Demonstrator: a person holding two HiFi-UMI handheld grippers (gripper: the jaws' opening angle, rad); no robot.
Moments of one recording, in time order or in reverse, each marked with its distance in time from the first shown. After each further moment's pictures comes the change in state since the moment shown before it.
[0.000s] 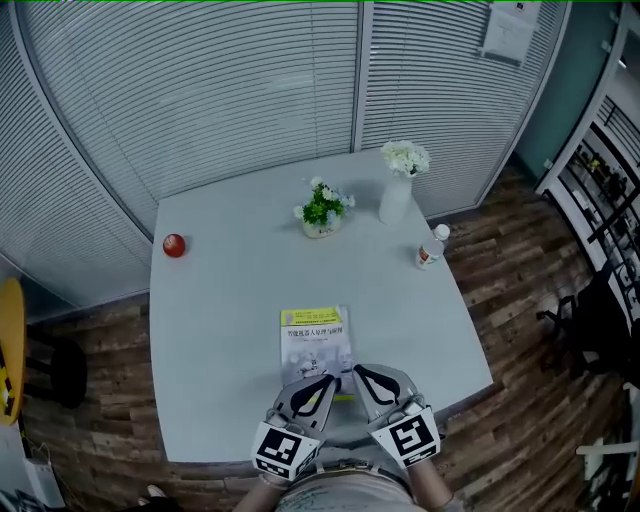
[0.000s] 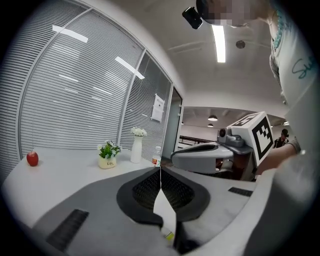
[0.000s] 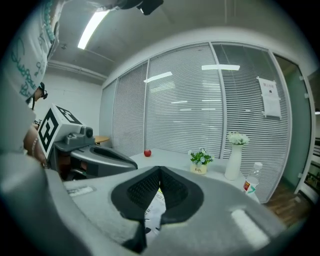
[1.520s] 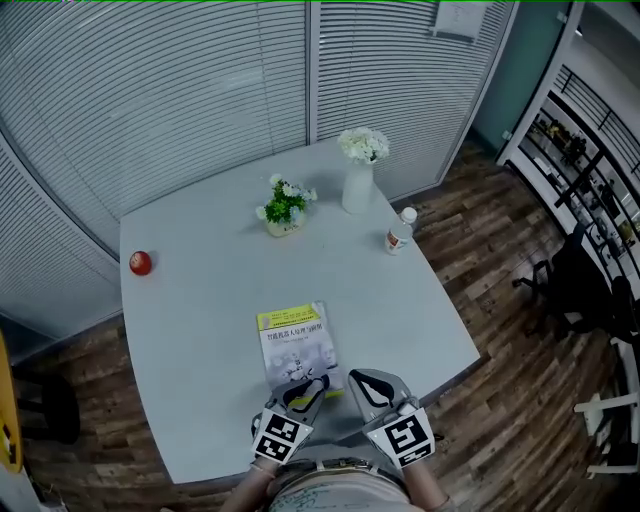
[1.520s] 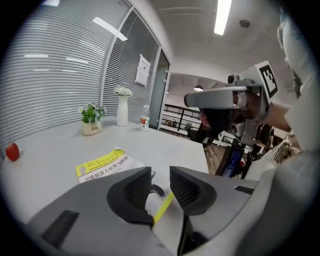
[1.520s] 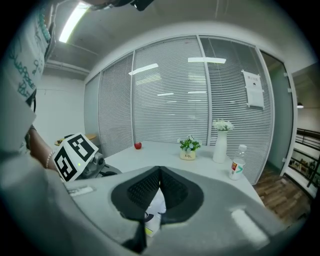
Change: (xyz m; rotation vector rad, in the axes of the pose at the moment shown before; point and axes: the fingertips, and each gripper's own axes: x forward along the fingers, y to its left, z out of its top) left arm 0.012 0.015 -0.129 0.093 0.425 -0.184; right arm -0.015 -0.003 -0.039 0.095 0.092 -0.139
